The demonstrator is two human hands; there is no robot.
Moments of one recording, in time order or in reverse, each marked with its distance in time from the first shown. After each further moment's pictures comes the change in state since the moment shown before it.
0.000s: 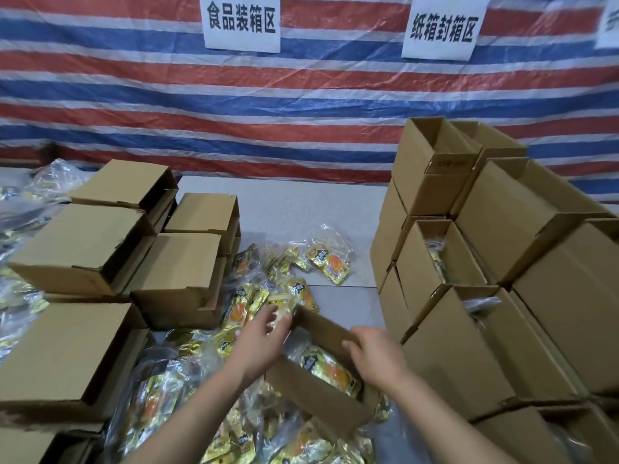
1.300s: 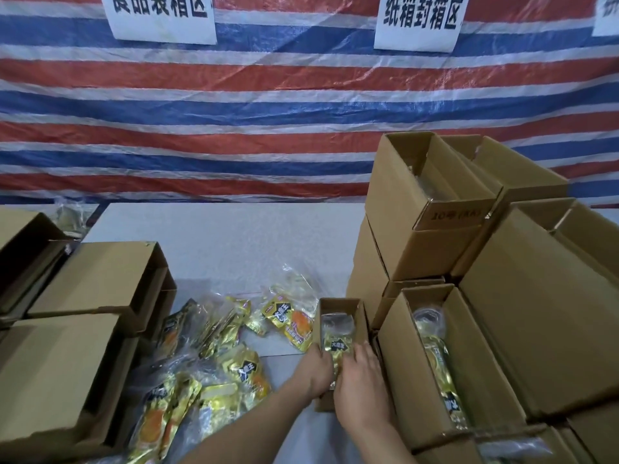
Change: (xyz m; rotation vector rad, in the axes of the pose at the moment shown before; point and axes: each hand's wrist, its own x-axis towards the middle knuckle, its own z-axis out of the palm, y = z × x) left_hand 0.233 0.072 0.191 -0.067 -0.326 -0.198; right_hand 0.184 0.088 0.019 -0.057 0.112 0.193
